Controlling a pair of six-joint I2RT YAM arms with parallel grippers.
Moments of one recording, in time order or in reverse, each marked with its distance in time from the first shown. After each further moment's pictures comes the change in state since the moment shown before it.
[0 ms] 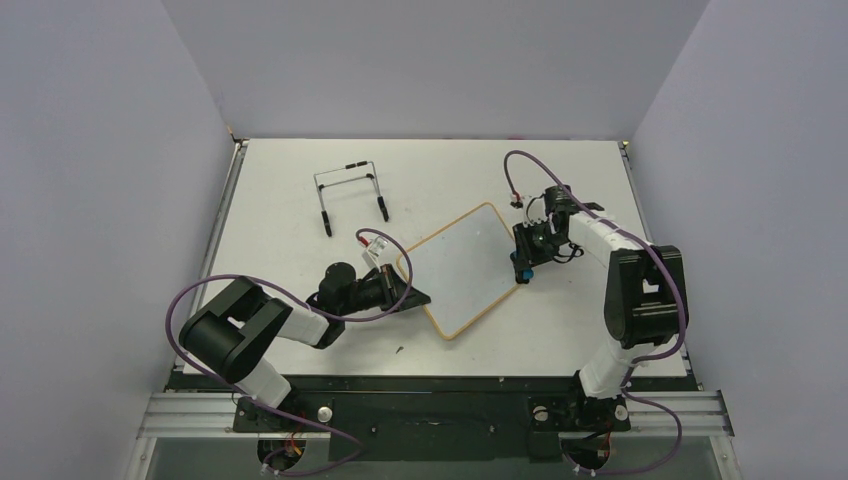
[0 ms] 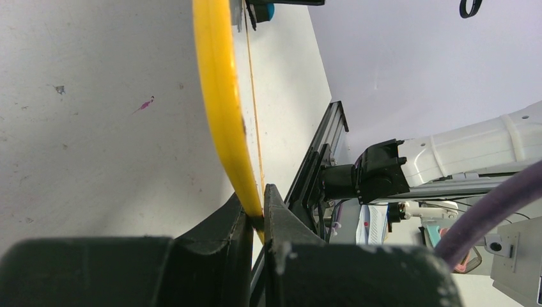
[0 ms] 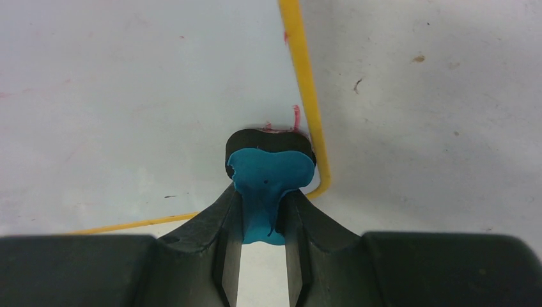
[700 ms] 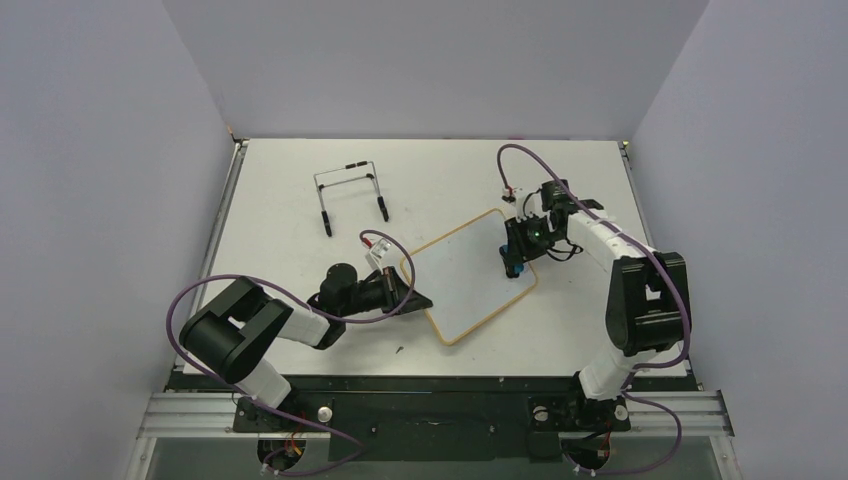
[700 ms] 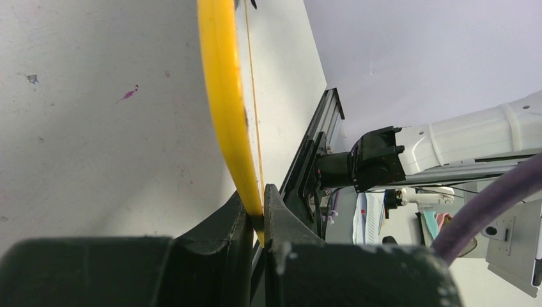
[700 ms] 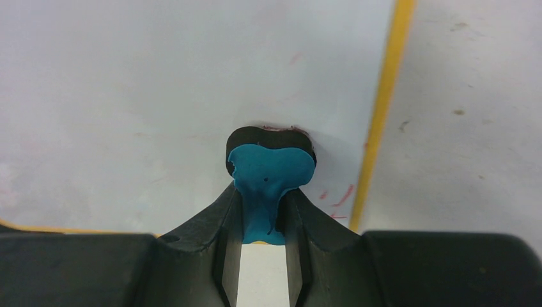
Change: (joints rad) left arm -0.011 0.000 0.000 0.001 0.027 0.002; right arm 0.036 -0.047 0.021 -0.012 -0.120 -0.053
